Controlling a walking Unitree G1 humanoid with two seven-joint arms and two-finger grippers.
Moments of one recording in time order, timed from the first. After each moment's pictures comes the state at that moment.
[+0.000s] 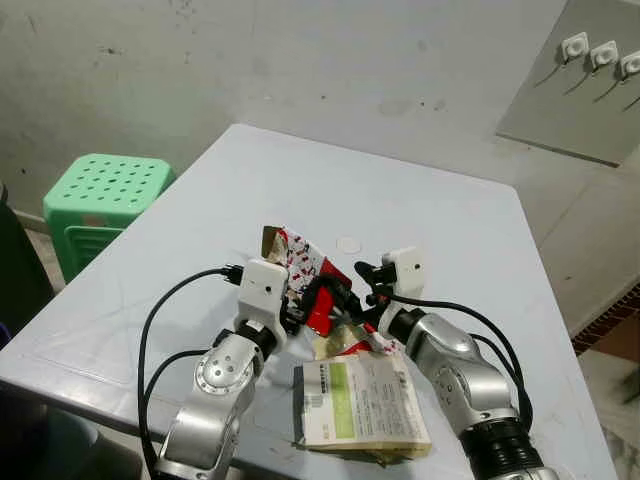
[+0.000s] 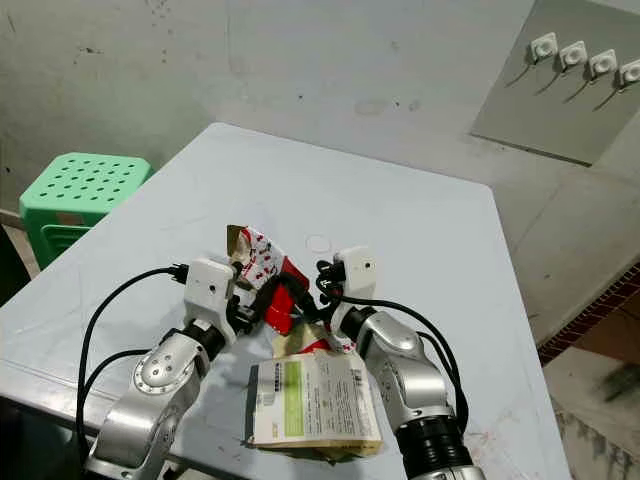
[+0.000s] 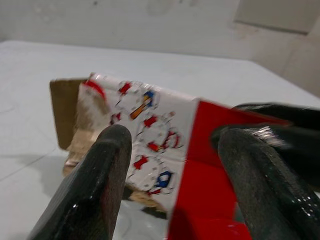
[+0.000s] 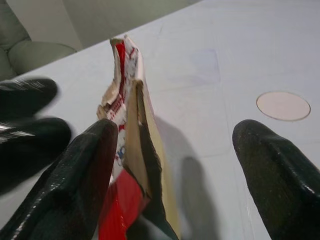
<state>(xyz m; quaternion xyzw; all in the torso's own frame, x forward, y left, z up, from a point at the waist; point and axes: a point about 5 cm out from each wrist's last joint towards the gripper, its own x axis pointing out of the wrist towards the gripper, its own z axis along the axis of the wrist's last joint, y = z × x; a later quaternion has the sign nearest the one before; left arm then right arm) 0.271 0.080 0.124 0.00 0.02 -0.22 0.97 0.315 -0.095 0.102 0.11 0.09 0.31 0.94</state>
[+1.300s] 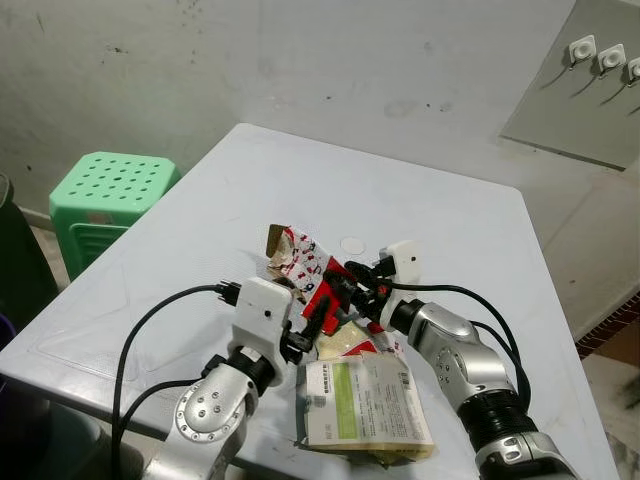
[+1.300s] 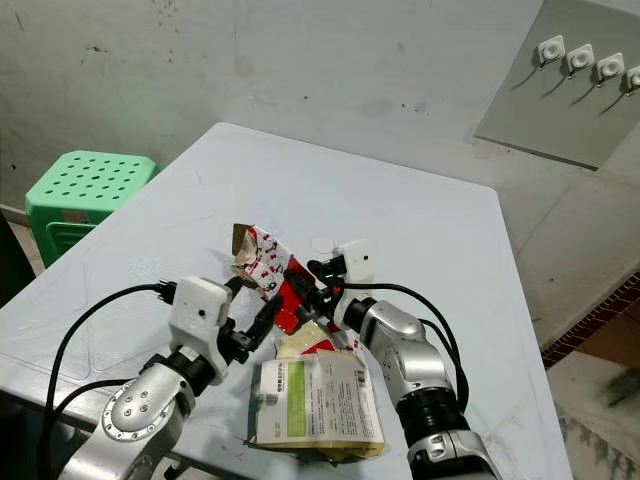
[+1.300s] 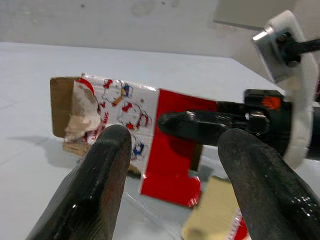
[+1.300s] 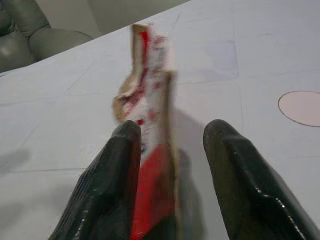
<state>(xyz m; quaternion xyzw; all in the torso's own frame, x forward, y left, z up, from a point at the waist) 0.225 0.077 0.141 0.00 0.04 -0.25 0.97 0.332 -0.099 0.098 0.11 0.11 0.36 0.92</state>
